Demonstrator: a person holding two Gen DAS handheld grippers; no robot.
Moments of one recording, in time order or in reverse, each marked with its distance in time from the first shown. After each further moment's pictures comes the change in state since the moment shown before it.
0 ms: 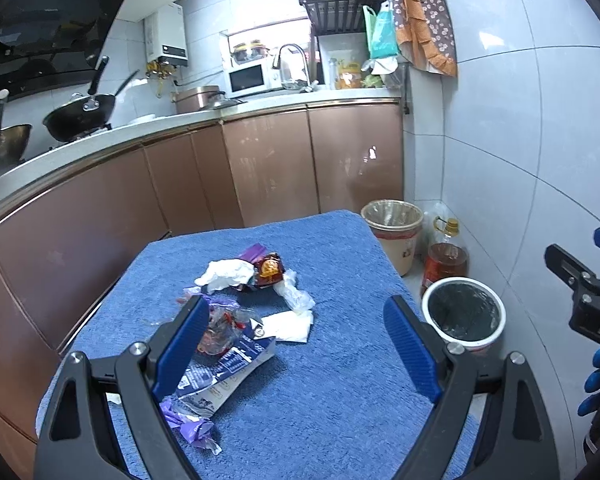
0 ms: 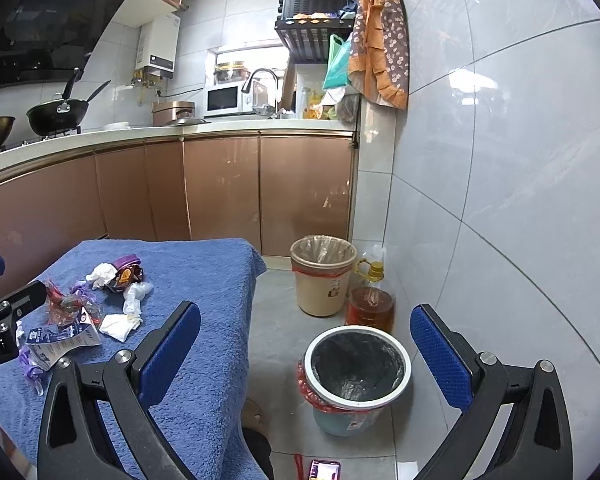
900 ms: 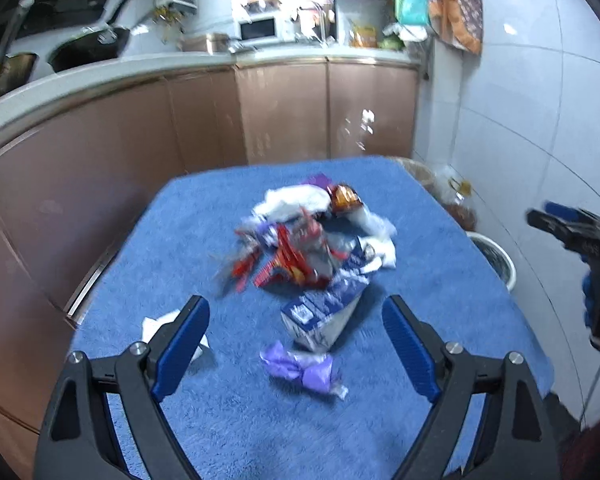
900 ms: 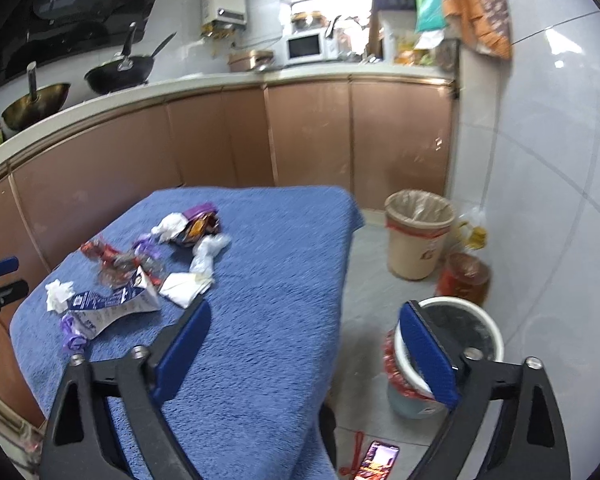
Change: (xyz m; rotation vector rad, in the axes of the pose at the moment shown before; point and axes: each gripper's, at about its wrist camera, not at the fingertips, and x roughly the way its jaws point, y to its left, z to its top) left arm 0.012 0.147 -0.055 -0.041 0.181 -0.097; right arm 0.087 0.060 -0.013 -0.076 0.221 0.372
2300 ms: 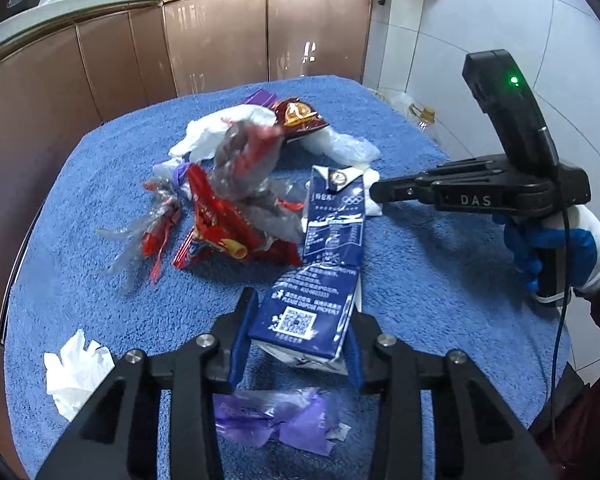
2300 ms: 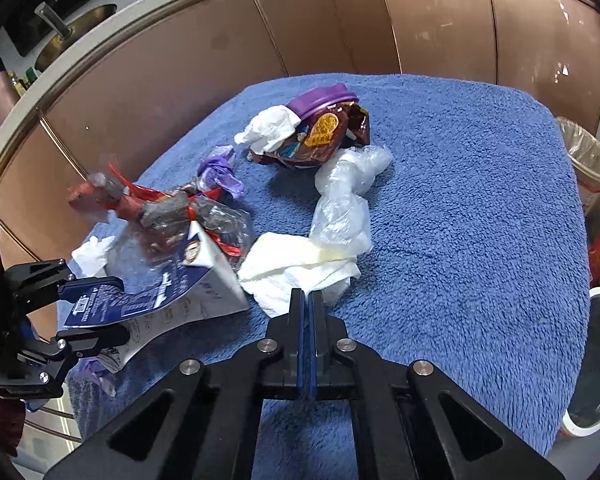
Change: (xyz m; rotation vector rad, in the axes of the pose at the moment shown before) left arm 0.106 -0.010 0.001 0.109 0.234 -0.185; right arm 0.177 0.092 0.016 -0.051 0.354 0.394
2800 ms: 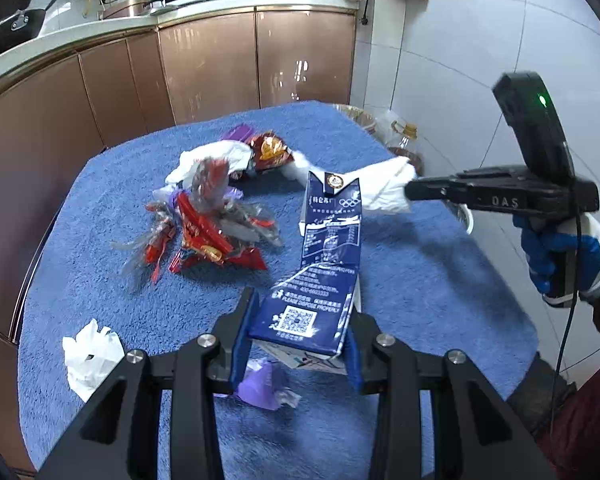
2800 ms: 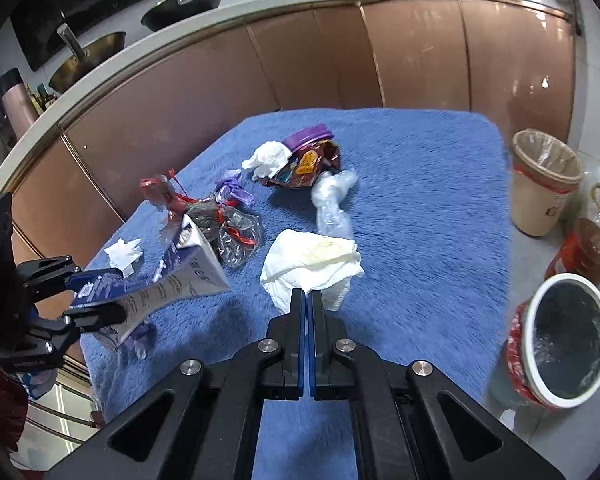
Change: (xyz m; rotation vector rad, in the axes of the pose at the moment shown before) left arm -0.052 -0.034 -0.004 0.013 -0.076 -0.005; right arm -0.089 -0.006 -0.035 0.020 -0.113 -0.057
